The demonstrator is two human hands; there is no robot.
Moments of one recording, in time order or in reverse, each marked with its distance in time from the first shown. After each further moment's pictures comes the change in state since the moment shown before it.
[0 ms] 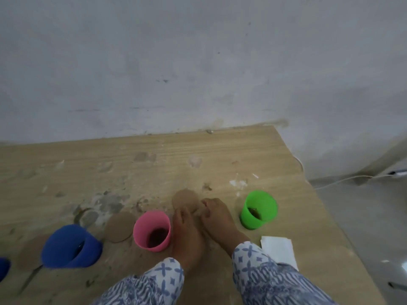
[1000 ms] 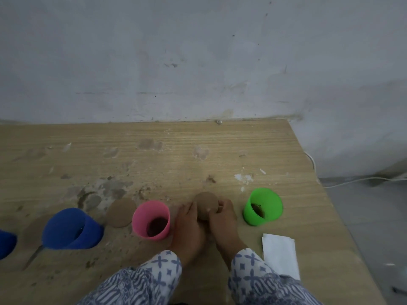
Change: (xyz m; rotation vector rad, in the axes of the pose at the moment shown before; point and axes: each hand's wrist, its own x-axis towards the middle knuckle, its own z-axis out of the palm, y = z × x) left_hand 0.004 -0.006 0.006 -0.129 -0.102 0.005; right_hand -0.019 0.000 0.011 0.634 0.127 0.514
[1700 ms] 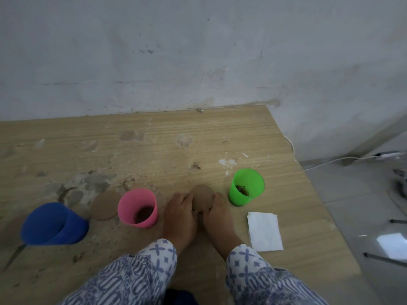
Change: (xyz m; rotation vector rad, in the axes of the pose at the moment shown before) left_hand -0.004 -0.007 0.016 0.214 0.096 0.252; right_hand -0.027 0.020 -0.018 -0.334 0.047 -0.153
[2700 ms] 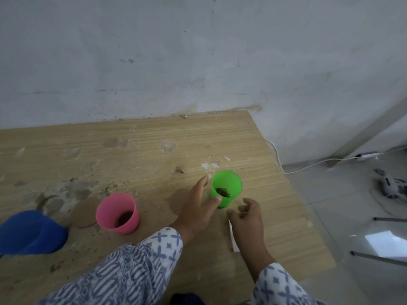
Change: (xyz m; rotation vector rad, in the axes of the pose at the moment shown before) left_hand 0.011 0.090 -0.009 -0.695 -0.219 0.018; right_hand -0.019 0.058 -0.082 0.351 0.312 0.096
